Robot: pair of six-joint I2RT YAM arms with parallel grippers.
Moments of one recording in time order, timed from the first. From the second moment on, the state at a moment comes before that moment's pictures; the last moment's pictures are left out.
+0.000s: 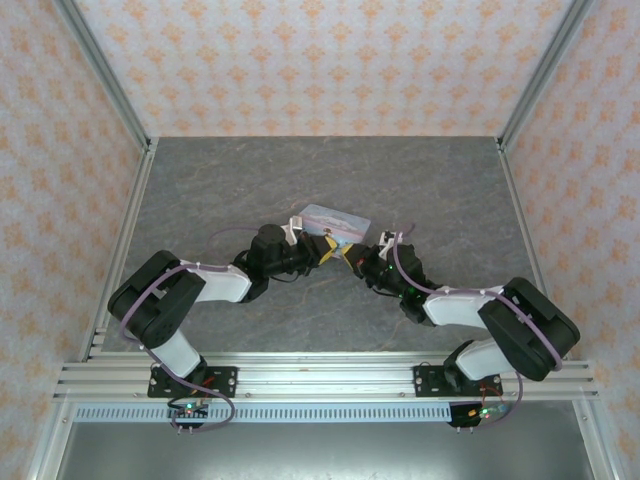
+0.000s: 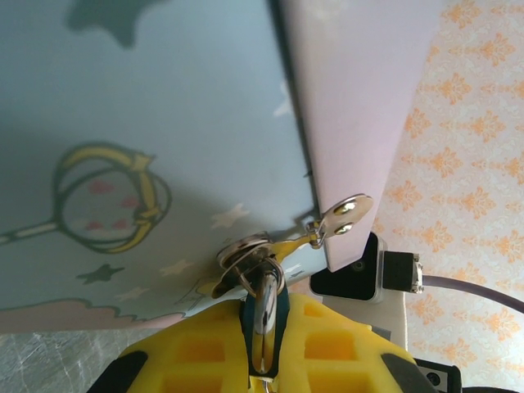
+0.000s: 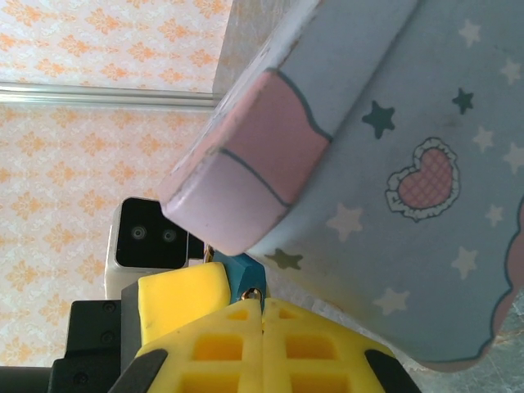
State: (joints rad) left arm -0.59 1.64 0.59 0.72 0.42 -1.41; right arm 0.66 1.39 0.36 0.75 -0.17 1.41
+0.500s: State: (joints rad) left arm -0.59 1.64 0.60 0.74 0.41 -1.52; right arm 0.66 1.41 0.36 0.77 -0.16 1.33
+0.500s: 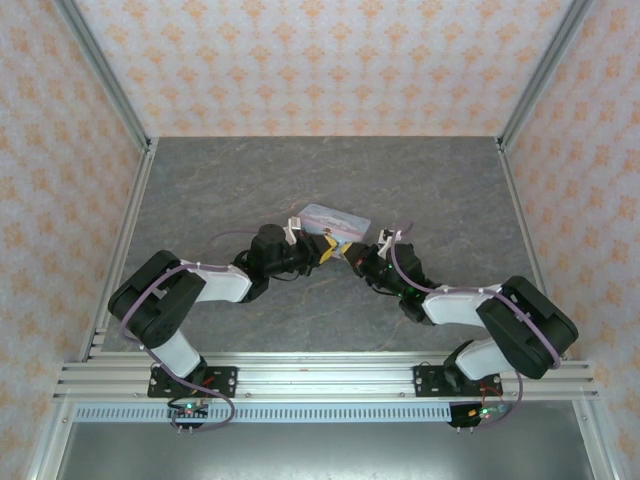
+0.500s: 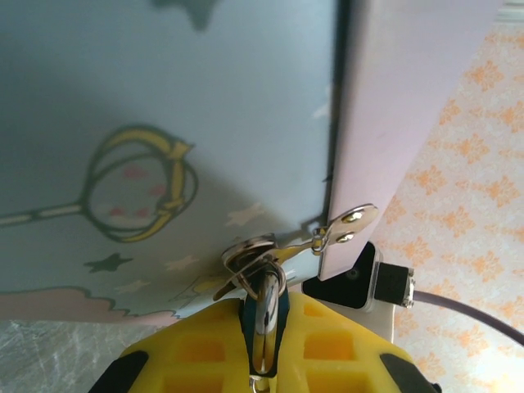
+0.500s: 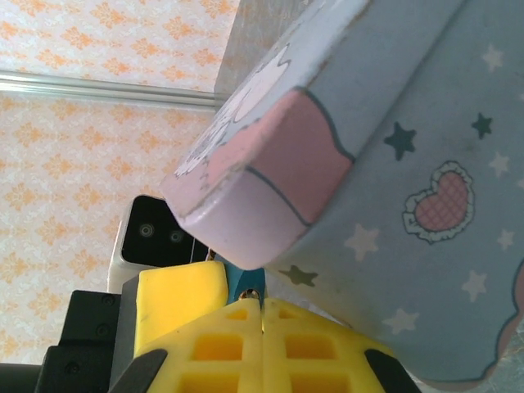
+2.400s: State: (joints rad) left arm -0.64 1.66 0.60 0.82 0.19 -1.68; right arm 0.51 1.62 0.44 0.99 -0.42 1.46
